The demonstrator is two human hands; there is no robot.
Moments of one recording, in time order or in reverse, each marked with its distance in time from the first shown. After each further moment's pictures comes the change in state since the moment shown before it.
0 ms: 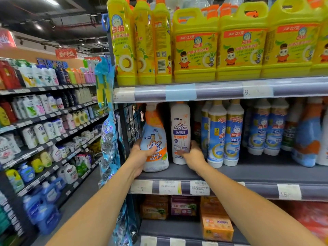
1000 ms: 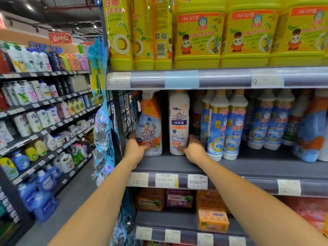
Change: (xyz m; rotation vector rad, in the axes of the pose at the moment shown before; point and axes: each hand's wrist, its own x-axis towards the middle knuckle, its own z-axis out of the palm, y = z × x) left_hand 0.020 -0.025 -0.005 0.430 0.209 0.165; right_hand 0.016 0.011 -0.005 -0.318 -0.081 0.010
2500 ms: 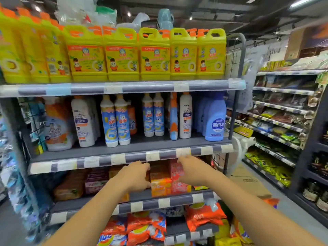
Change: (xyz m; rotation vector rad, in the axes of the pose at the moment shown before) left_hand -0.335 0.160 0.219 1.139 -0.725 0.430; right_hand -0.286 0.139 -0.362 -0.731 -0.286 -0.050
